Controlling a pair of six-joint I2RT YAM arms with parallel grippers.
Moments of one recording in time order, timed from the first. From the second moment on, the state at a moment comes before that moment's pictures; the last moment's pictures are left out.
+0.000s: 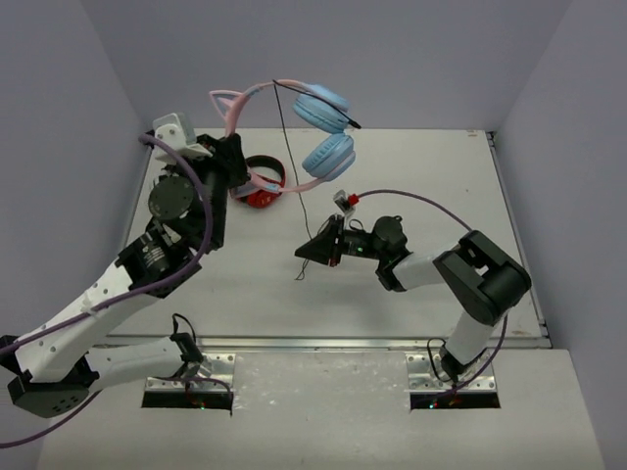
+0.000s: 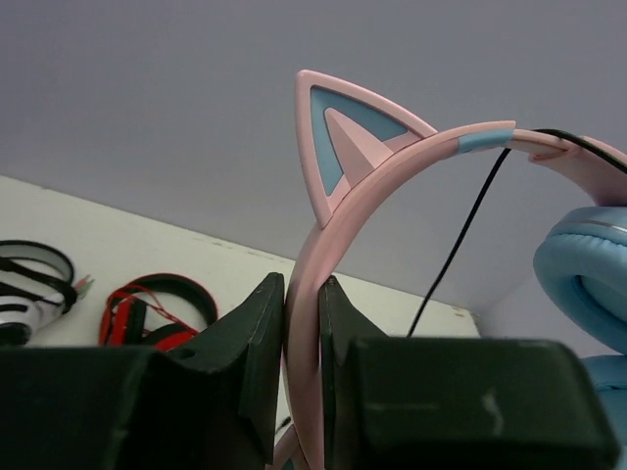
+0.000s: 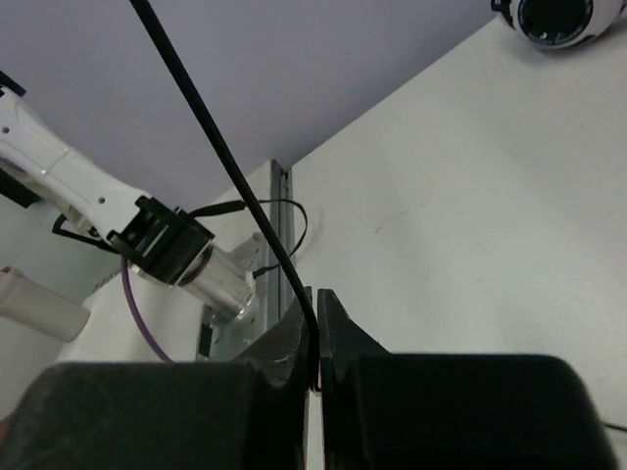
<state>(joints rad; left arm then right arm) -0.87 0.96 1.28 -0.06 -0.87 -0.28 0.62 1.76 0.60 1.28 -0.76 0.70</state>
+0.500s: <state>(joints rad) -0.68 1.17 1.24 -0.04 -1.11 -0.32 0.81 1.15 0.55 0.72 -0.62 0.33</state>
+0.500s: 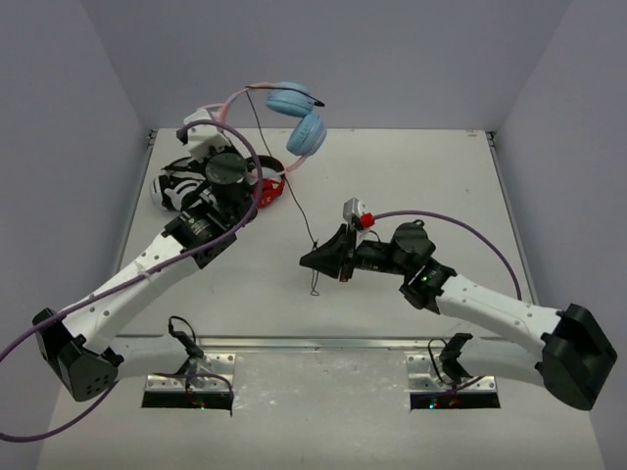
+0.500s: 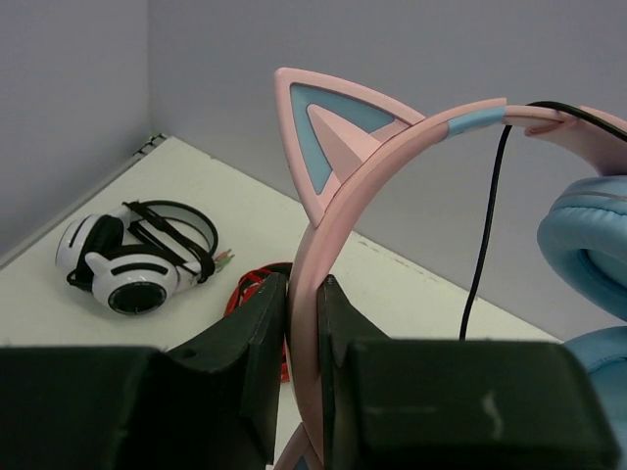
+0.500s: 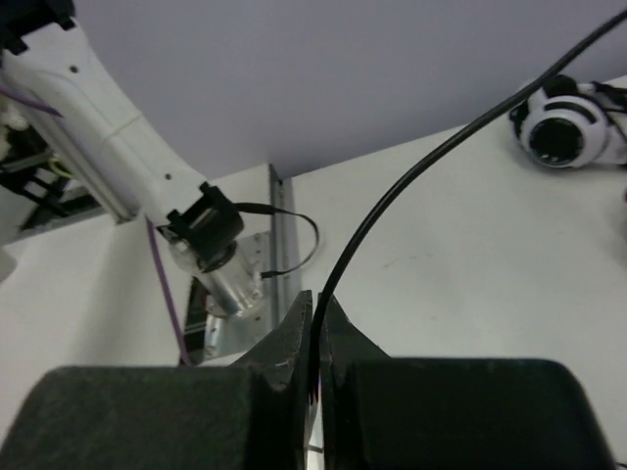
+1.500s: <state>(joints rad) -1.01 0.98 0.65 -0.03 -0.74 -0.31 0.67 1.23 1.18 -0.32 -0.01 -0.61</state>
